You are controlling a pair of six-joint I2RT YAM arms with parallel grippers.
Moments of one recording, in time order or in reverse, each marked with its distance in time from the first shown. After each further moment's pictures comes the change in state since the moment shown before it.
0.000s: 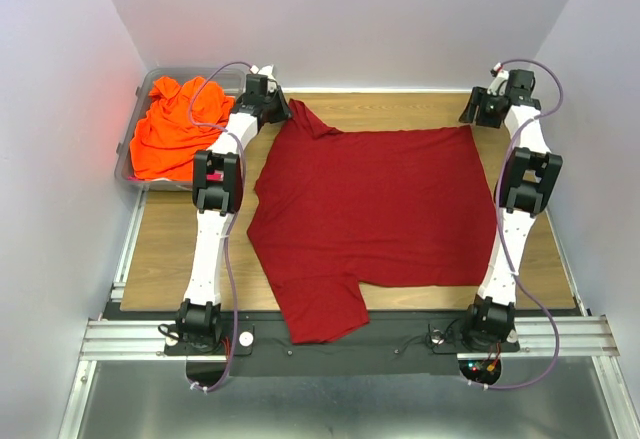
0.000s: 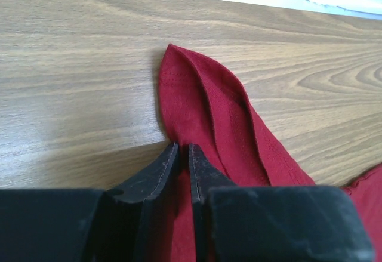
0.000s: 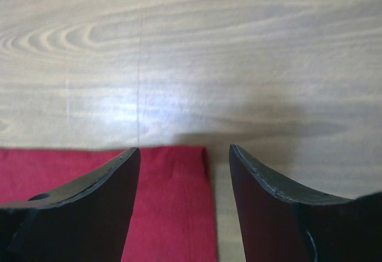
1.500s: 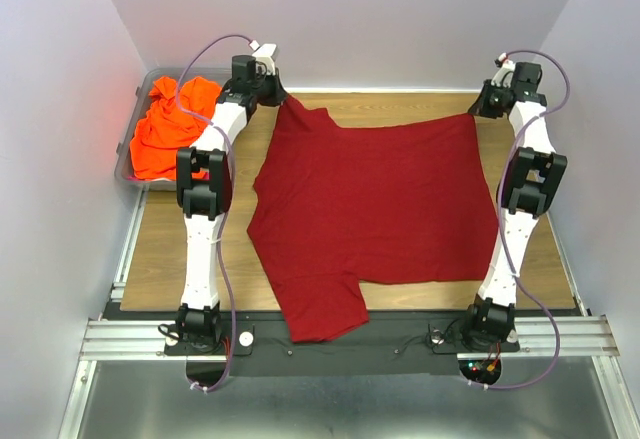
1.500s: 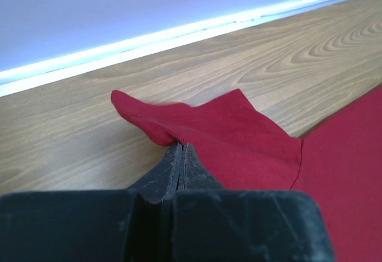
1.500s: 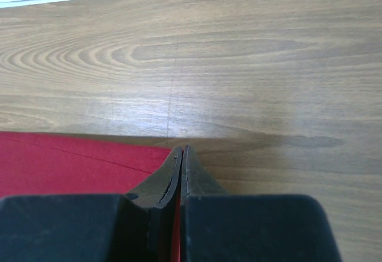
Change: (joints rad) left arm 0.024 -0.250 -0.179 0.077 0.111 0.275; right arm -0.004 -0.038 0.006 0.035 -0.065 0.008
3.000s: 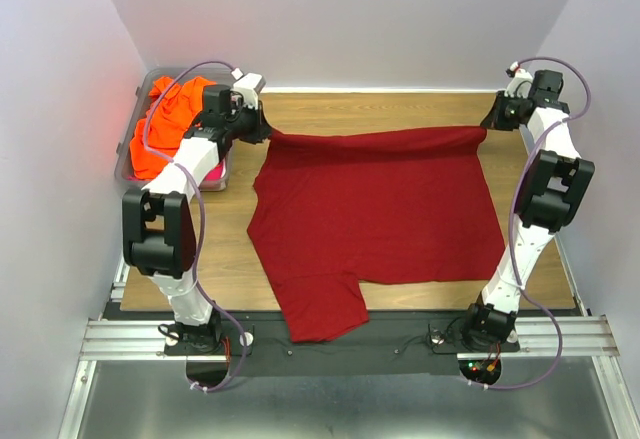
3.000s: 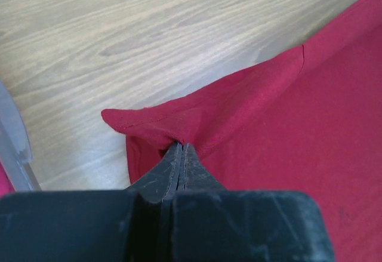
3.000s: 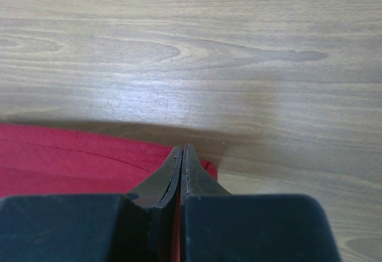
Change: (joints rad) left arm 0.019 -0.705 -0.833 0.026 0.066 0.121; right arm -0.064 -0.314 -0.396 -0.004 -0.056 -0.145
